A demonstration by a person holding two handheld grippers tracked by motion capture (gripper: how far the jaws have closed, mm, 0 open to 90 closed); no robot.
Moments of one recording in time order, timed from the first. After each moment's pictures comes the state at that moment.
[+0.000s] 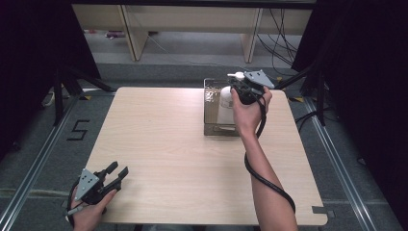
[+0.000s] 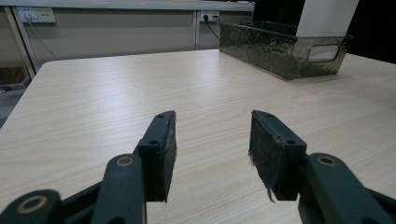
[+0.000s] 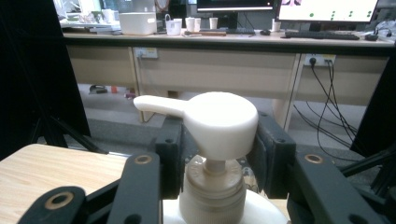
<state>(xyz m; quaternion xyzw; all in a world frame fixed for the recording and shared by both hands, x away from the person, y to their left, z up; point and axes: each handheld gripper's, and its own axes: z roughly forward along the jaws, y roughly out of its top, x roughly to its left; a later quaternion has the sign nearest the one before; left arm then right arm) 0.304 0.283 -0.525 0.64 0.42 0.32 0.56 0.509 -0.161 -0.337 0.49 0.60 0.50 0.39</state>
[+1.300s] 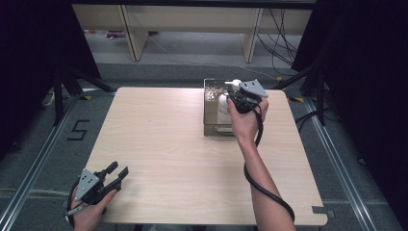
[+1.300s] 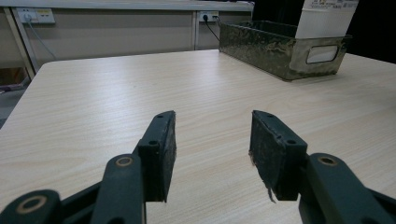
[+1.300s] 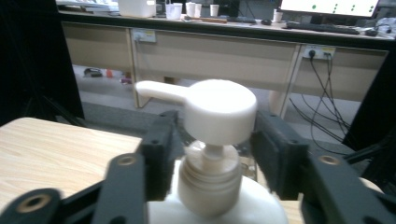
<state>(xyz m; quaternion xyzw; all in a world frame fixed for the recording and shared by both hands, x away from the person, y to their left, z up) 0.305 0.282 -0.526 0.64 0.42 0.32 0.56 0.499 -0.156 -0.361 0.48 0.62 0.47 0.40</state>
